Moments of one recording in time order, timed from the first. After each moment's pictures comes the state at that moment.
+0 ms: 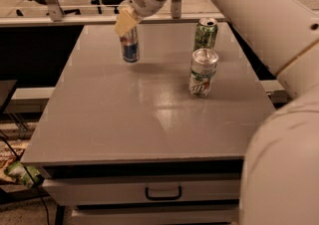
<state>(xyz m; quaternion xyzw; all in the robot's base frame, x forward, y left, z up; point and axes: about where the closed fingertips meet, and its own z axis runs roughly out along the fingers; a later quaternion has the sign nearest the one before) 0.700 0.075 0.961 -0.49 0.80 0.13 0.33</state>
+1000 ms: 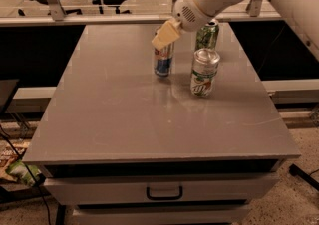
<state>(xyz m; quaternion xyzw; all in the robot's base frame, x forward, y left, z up) 0.652 -0.028 0.948 -0.45 0.82 0.16 0.32</state>
